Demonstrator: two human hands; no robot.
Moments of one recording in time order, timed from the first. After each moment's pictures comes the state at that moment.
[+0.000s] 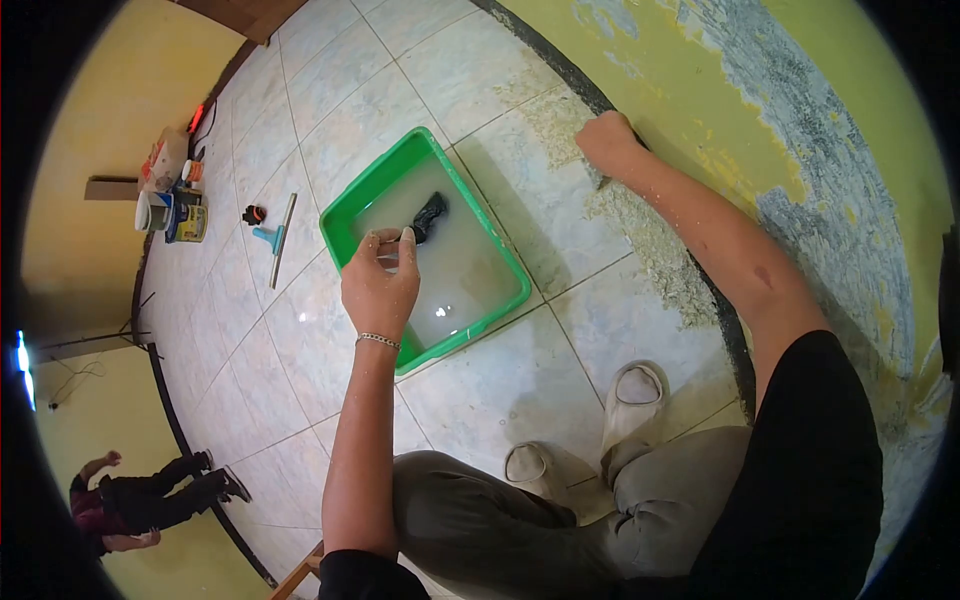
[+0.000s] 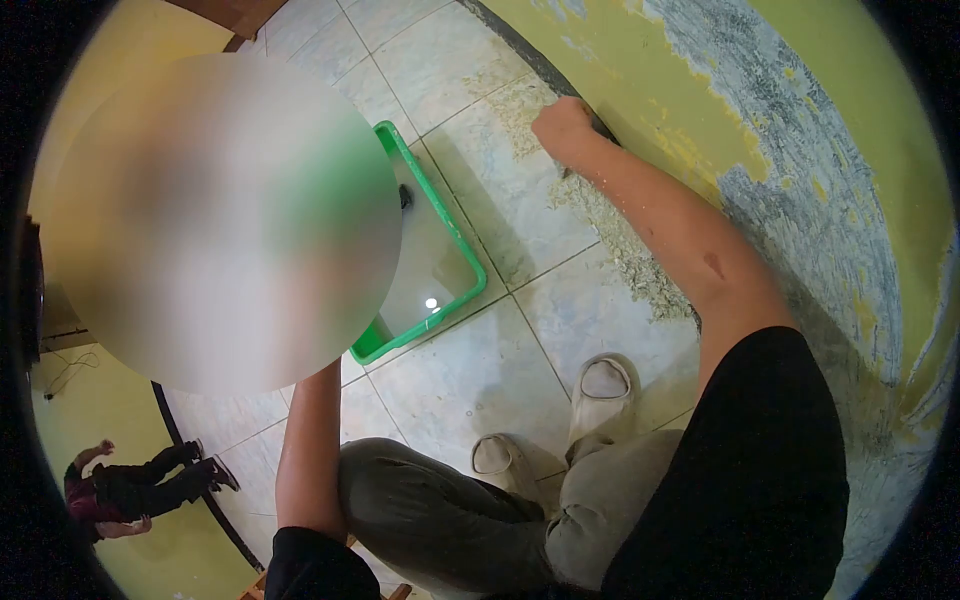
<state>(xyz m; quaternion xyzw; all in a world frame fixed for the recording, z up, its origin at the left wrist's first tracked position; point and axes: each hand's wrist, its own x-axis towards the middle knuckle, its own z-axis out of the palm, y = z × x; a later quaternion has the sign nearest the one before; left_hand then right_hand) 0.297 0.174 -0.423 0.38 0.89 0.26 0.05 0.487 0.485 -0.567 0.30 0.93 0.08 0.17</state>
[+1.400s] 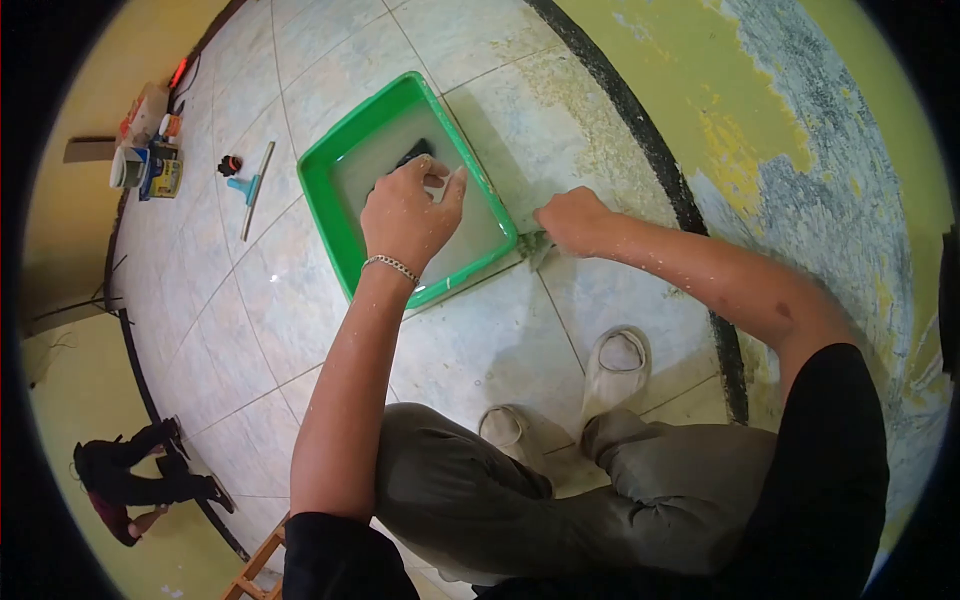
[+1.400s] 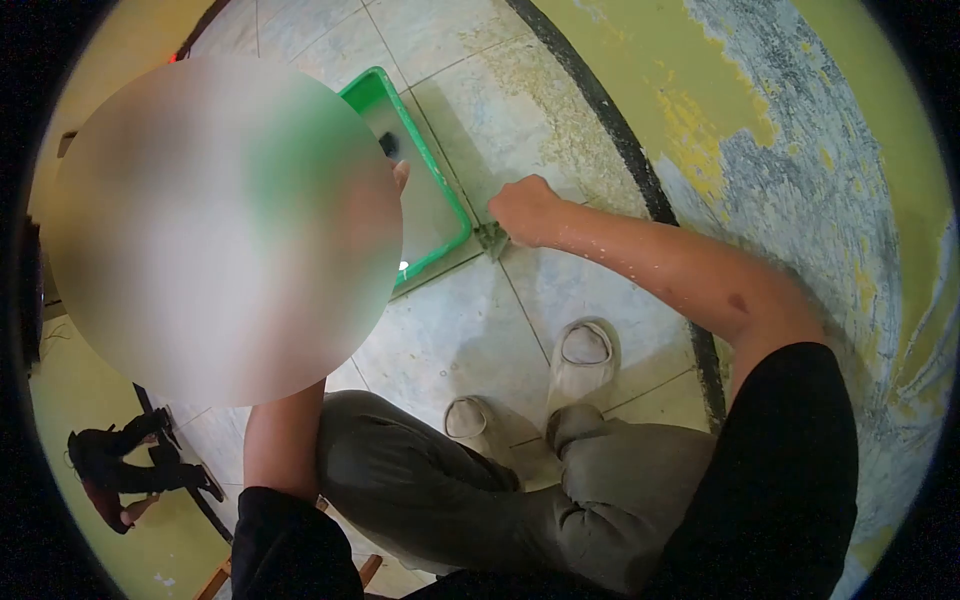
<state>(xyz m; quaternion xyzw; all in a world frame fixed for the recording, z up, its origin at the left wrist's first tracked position) 0.331 0.192 -0.425 0.46 0.86 0.18 0.13 0.515 0.311 -0.554 0.14 0.96 -0.13 0.20</state>
